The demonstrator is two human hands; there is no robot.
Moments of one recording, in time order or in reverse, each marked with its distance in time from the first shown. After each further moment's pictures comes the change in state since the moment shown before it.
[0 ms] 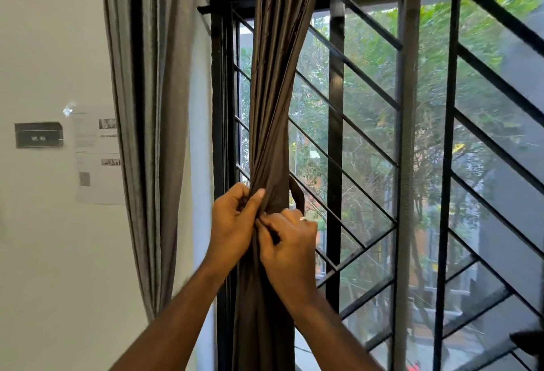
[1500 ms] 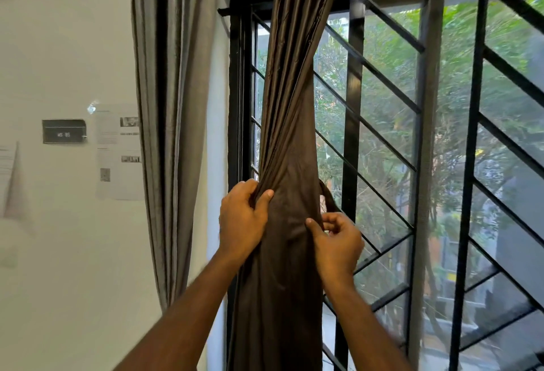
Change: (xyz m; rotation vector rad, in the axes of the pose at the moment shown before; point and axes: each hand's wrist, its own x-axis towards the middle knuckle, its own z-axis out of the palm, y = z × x) left_hand 0.014 -0.021 -0.011 0.403 0.089 0.027; right_hand 0.013 0.041 -0.012 0.151 0.084 0.647
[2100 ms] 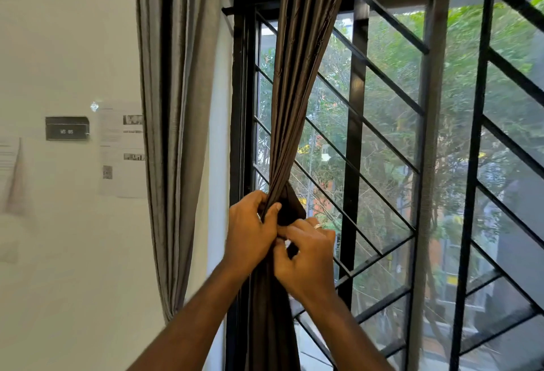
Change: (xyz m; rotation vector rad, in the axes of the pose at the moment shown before) left_hand -0.019 0.006 0.003 -0.046 -0.007 0.052; right_hand -0.036 -0.012 0.011 -0.206 -0.207 -0.648
